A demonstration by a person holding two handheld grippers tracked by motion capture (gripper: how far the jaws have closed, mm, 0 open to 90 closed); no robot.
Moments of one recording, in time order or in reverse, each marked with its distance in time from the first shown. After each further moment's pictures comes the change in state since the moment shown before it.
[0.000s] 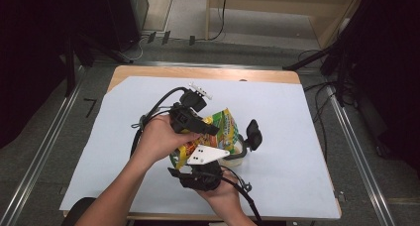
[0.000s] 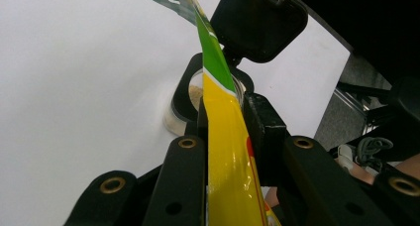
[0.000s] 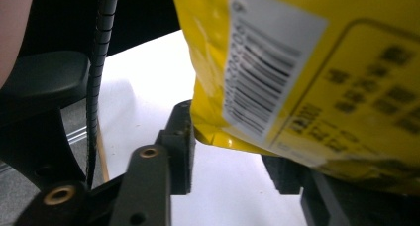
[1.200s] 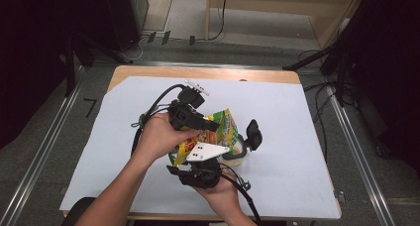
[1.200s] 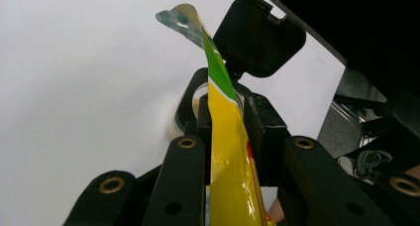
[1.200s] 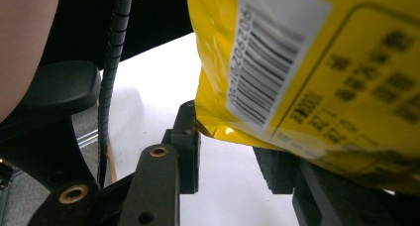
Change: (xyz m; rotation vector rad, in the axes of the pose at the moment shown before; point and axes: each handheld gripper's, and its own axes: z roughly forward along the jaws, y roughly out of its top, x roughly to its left) left arm 0.006 0.002 -0.003 -0.057 -0.011 -0.003; right arm -0.002 0.006 0.001 -0.004 0.033 0.030
